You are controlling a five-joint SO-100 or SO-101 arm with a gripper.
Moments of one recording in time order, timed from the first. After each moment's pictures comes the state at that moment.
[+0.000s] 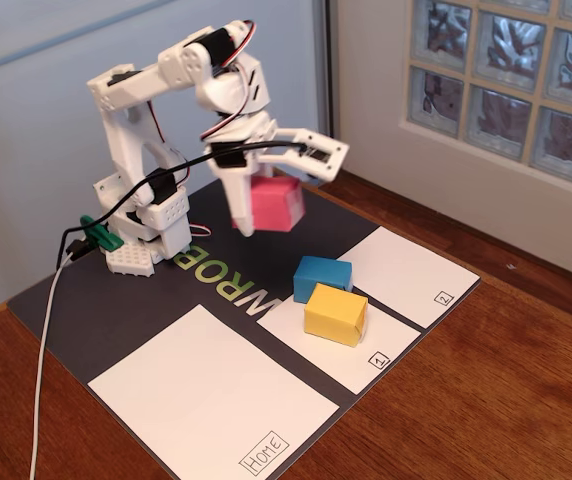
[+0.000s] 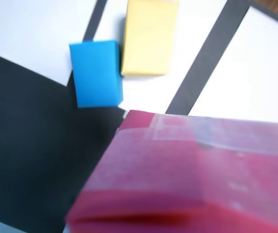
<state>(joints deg) -6.9 105.3 79.6 98.2 73.2</state>
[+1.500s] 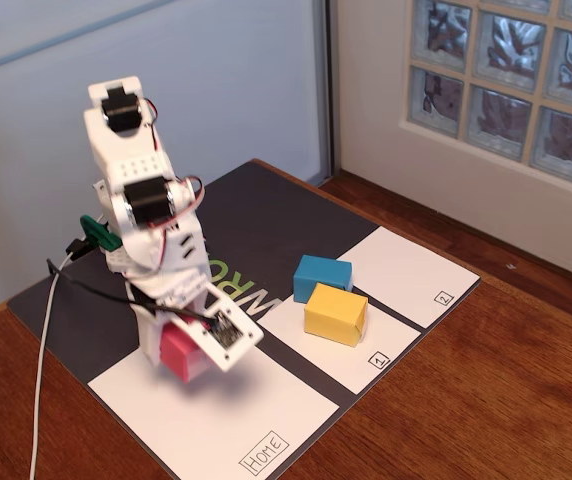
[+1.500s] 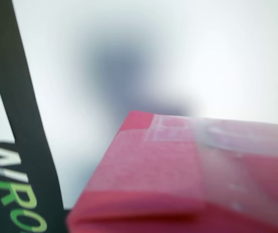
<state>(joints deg) 25.9 78.5 85.7 75.0 61.8</state>
